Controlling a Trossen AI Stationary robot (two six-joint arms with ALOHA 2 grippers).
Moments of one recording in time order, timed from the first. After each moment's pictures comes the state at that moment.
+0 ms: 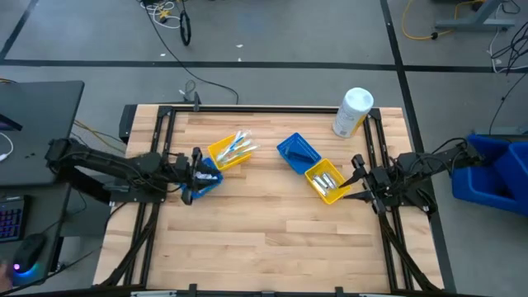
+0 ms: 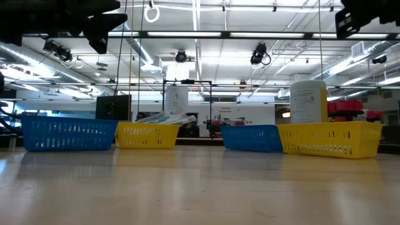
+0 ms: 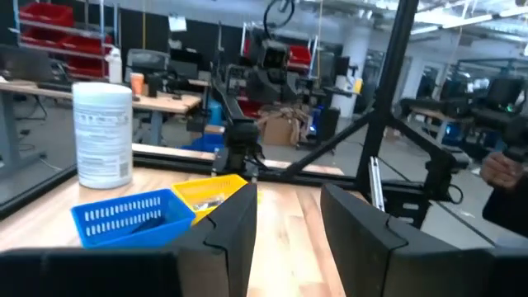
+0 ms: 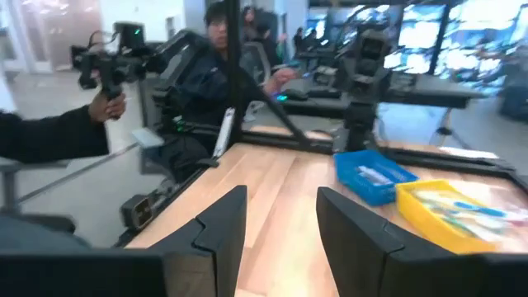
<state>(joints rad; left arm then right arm) -0.16 0.63 0.21 0.54 -0.13 -0.15 0.33 0.27 0.35 -0.13 0.00 -0.02</state>
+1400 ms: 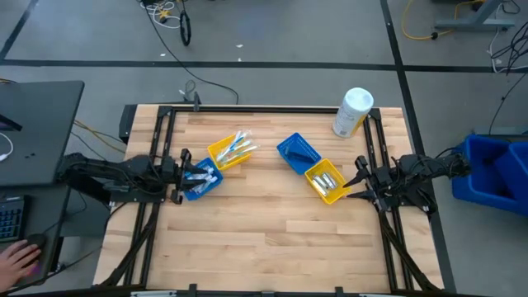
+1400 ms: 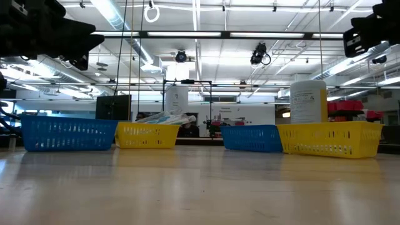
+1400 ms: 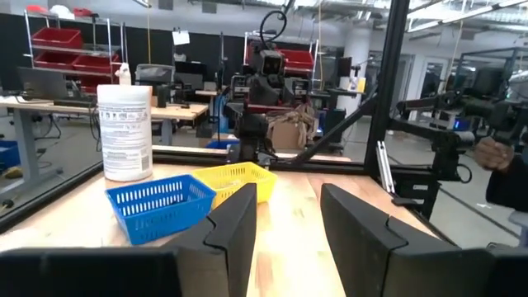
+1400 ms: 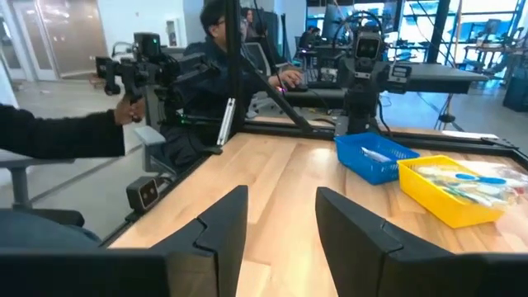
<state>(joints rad) -0.13 0.11 0.01 0.24 -0.11 -0.09 0.28 0.00 0.22 -0.28 -0.04 0.01</state>
